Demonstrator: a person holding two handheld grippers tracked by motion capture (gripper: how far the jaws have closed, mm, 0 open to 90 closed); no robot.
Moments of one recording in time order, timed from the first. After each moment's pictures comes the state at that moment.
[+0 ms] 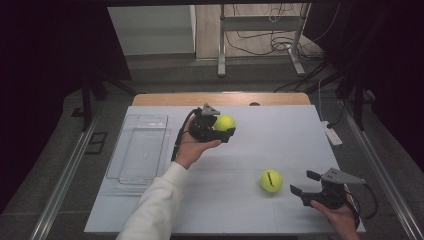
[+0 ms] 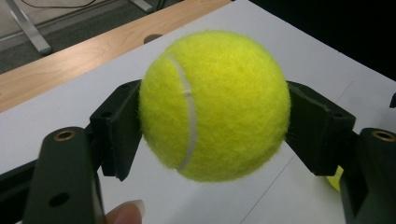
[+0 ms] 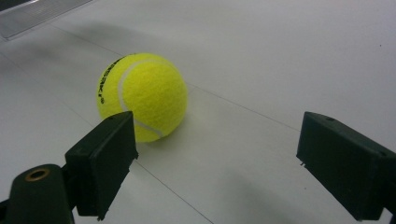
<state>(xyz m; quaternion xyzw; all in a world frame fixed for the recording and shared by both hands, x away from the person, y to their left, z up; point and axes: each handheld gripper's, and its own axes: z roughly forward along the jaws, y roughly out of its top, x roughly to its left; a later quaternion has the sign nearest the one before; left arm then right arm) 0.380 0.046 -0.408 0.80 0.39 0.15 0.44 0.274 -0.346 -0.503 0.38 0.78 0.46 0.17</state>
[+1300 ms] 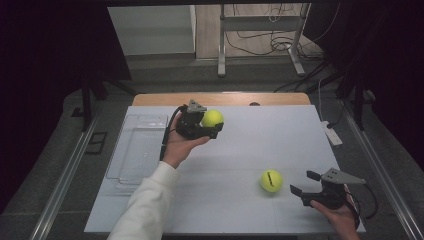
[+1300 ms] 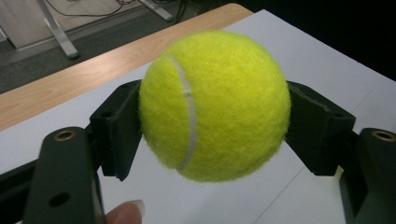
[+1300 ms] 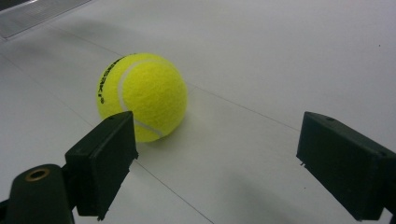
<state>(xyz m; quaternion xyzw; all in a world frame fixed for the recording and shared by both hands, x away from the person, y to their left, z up) 0.374 0.078 -0.394 0.78 0.41 0.18 0.44 0.273 -0.346 -0.503 0.38 0.78 0.46 0.17</state>
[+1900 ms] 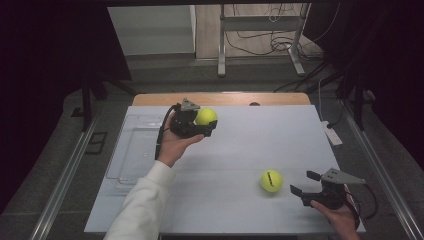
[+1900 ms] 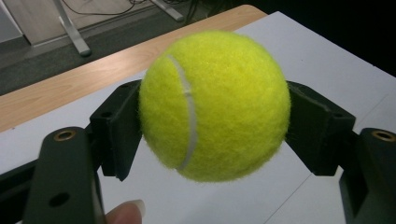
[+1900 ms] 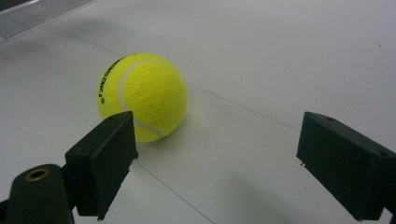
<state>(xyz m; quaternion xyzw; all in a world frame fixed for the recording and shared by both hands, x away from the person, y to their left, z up) 0.375 0.094 -0.393 0.77 0.43 0.19 0.43 0.273 -0.346 -0.503 0.38 0.78 0.46 0.17</state>
